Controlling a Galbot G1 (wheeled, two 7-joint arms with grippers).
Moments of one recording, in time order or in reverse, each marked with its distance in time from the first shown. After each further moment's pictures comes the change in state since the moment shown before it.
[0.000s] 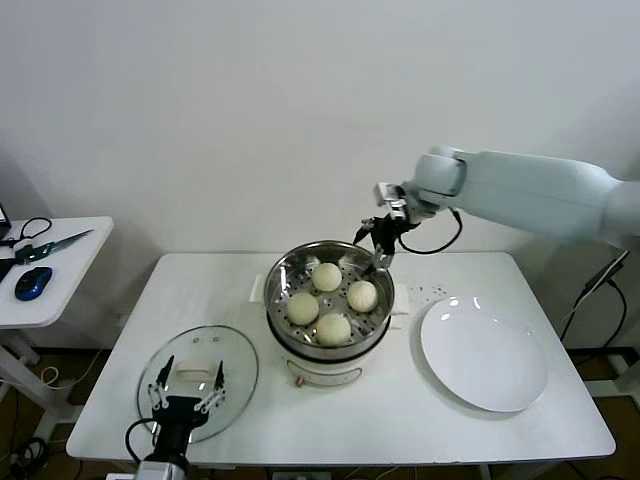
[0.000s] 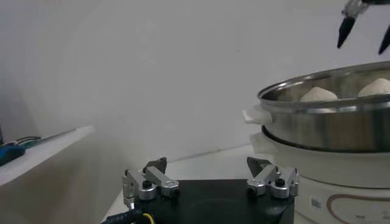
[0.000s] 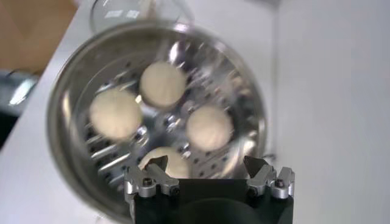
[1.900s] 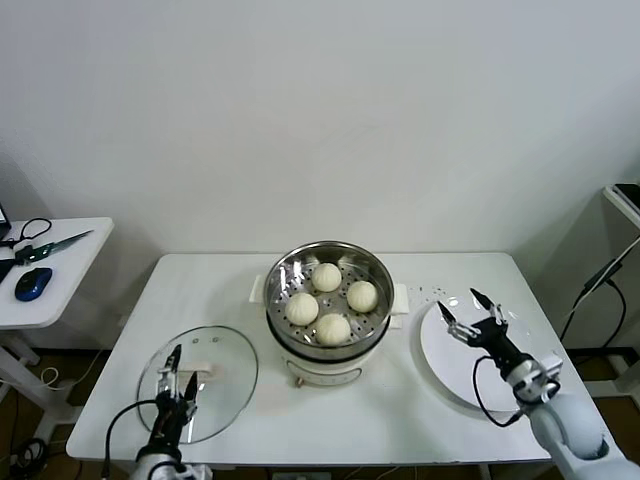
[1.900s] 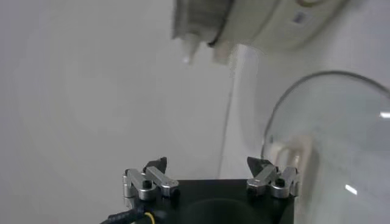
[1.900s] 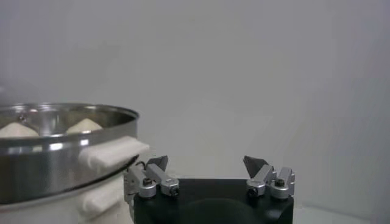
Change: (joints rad) left arm -0.077 0.024 -0.042 0.129 1.225 0.037 -0.005; right arm -2.027 -0.050 2.077 0.426 -0.335 0.186 0.541
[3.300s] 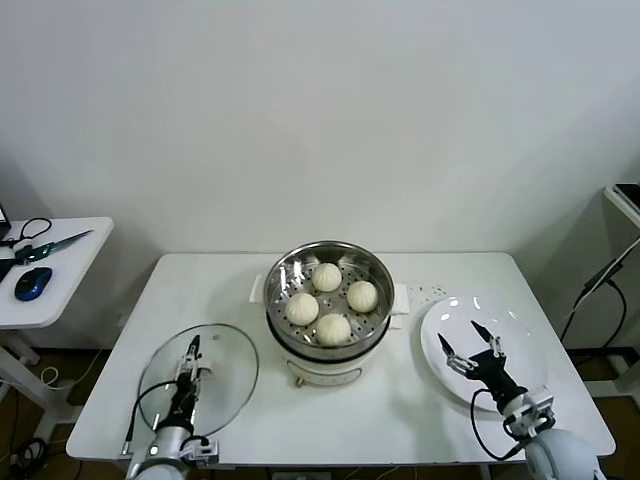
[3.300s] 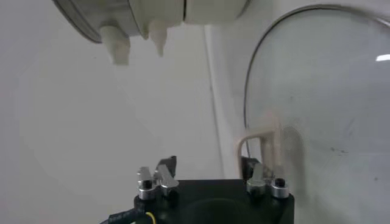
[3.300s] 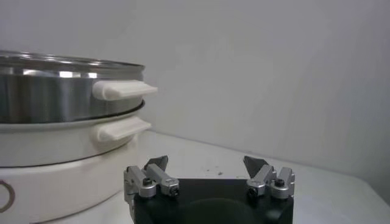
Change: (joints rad) left arm -0.242 0.043 0.015 0.365 0.191 -0.013 -0.167; right arm -0.062 0.116 0.049 -0.052 -0.167 0.026 -0.039
